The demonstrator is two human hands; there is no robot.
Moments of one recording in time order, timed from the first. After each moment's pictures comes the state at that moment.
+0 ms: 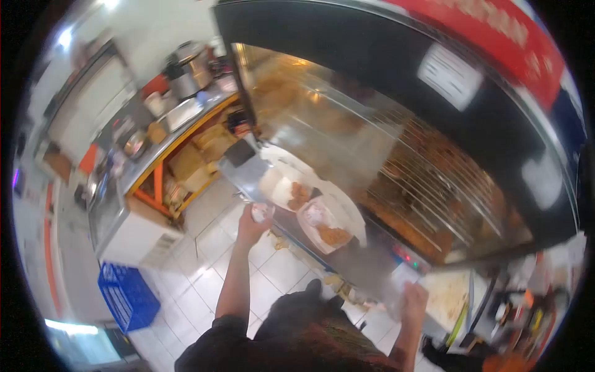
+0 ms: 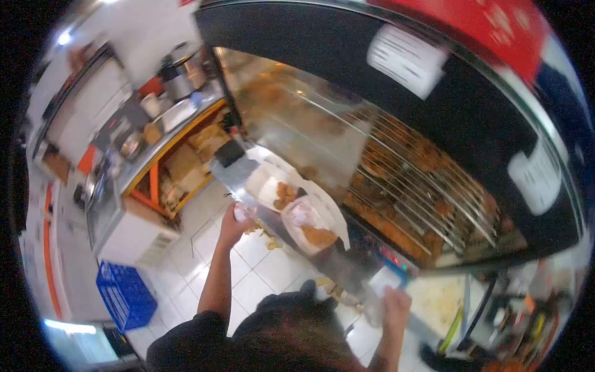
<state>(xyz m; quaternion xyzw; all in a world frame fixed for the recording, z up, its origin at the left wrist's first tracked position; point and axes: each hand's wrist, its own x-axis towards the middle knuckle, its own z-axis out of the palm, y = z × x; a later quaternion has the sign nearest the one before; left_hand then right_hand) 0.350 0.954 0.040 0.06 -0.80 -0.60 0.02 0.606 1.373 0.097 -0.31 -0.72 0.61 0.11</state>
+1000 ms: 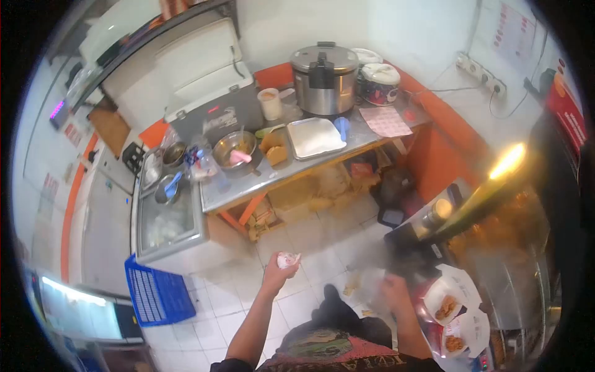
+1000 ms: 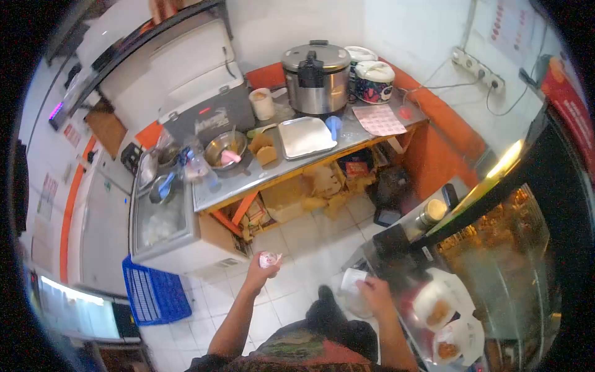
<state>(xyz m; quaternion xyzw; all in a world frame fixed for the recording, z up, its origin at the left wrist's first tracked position) 0.208 0.443 -0.004 0.25 -0.66 -0.71 0.04 0.160 0.798 0.073 -0.06 -0.75 0.62 -0.22</state>
